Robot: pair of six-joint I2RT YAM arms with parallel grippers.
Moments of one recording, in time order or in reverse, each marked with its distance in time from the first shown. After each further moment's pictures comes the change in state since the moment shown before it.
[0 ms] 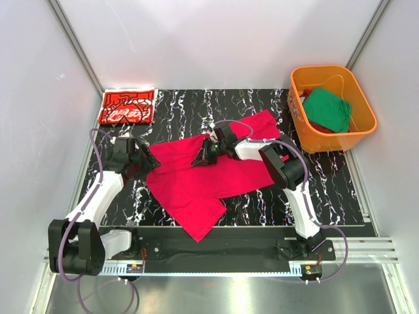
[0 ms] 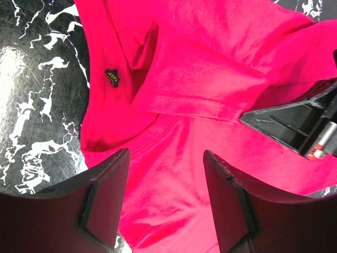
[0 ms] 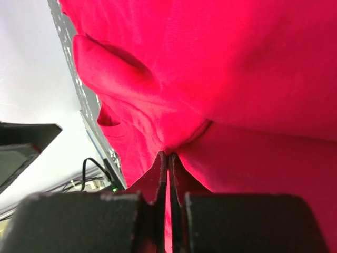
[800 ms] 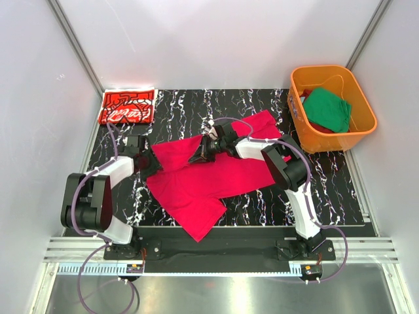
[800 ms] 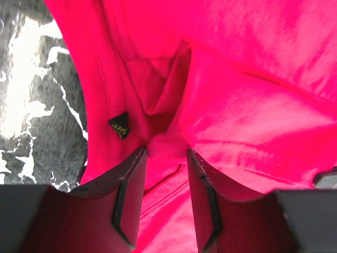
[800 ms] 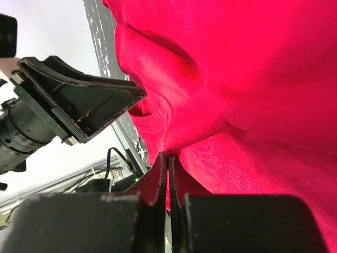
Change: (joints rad) left arm -0.006 0.370 0.029 0.176 -0.003 0.048; right arm 0.000 -0.035 0.008 0.021 -0.069 0.066
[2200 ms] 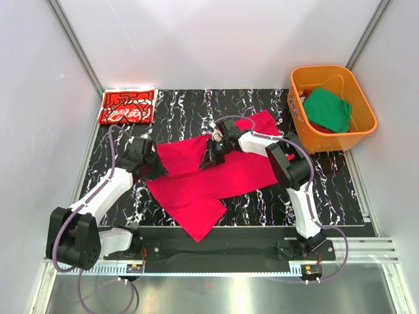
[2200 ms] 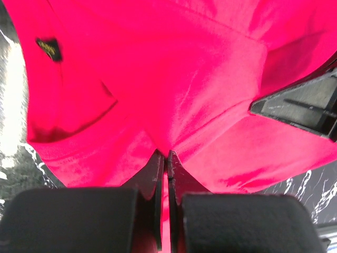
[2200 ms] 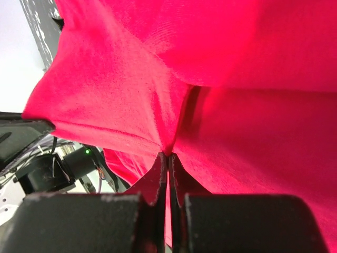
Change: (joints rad) left arm -0.174 -0.296 -0.005 -0.190 -0.017 -0.059; right arm -0.043 -0.007 0.078 -0.392 -0.003 -0.348
